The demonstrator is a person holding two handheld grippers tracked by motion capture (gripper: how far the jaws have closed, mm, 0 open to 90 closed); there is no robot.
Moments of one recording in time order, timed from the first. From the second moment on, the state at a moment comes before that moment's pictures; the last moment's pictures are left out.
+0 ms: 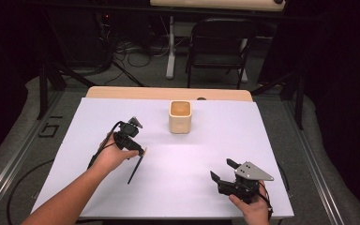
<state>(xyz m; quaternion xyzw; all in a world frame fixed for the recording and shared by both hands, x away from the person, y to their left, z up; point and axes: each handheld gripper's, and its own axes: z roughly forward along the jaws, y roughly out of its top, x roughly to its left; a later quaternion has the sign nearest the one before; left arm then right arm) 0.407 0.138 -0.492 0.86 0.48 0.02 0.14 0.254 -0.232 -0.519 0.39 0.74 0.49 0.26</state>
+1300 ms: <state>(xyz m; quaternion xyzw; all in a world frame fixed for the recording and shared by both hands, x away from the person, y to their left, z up) 0.417 0.119 -0.509 0.87 0.49 -0.01 0.09 0.256 -0.232 -0.520 0.38 0.74 0.49 0.26</state>
